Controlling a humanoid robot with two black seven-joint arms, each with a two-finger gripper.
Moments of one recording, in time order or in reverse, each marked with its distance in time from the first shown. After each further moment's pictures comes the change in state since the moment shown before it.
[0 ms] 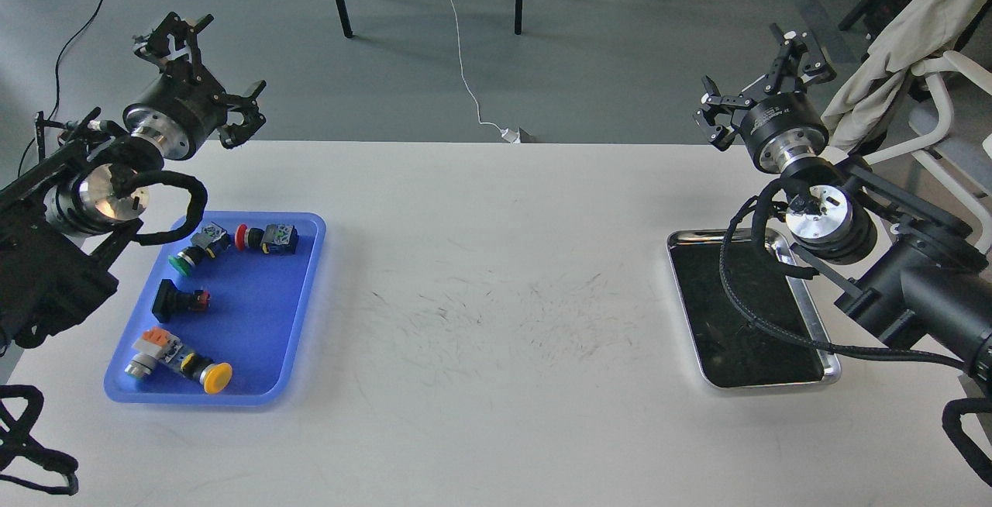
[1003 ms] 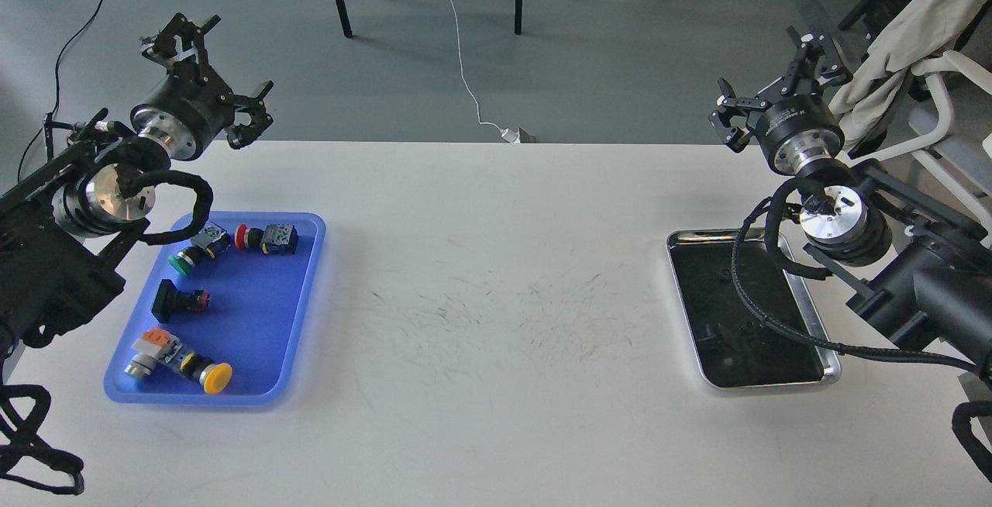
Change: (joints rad) left arm 0.003 -0.014 0.000 -0.001 -0.005 -0.002 0.007; right arm -0.019 -0.021 0.014 -0.010 0.002 0.003 -0.012
